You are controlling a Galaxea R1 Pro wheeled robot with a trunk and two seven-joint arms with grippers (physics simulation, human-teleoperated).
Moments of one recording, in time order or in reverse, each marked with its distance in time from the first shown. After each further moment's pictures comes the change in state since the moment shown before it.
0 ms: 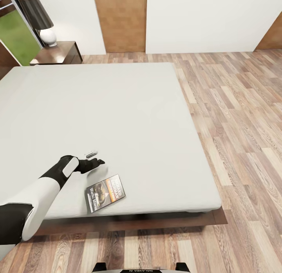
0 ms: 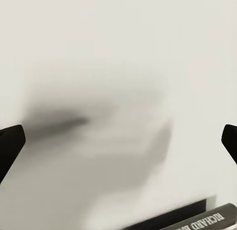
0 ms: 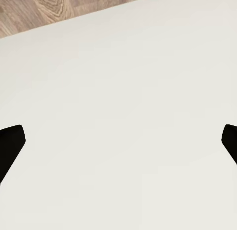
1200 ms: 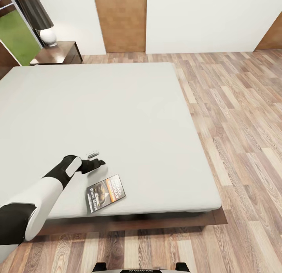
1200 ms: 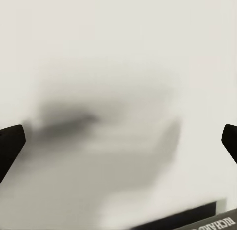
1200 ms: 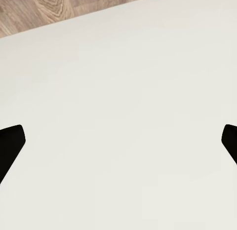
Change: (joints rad) left arm 0.000 -0.023 -0.002 -0.005 -0.009 -0.003 0.071; right arm 0.000 0.000 0.002 -0.001 0.000 0.000 0.000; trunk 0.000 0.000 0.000
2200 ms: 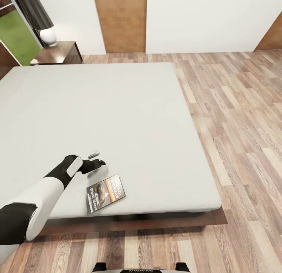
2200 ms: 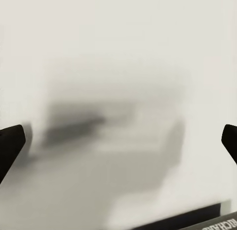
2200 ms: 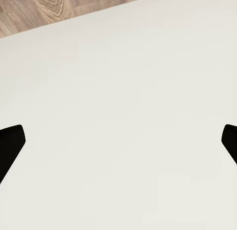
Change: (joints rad) left arm 0.000 -0.008 0.001 -0.003 -0.007 -0.001 0.025; right arm 0.000 0.000 0.000 0.000 0.000 0.000 0.000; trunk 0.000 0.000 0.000
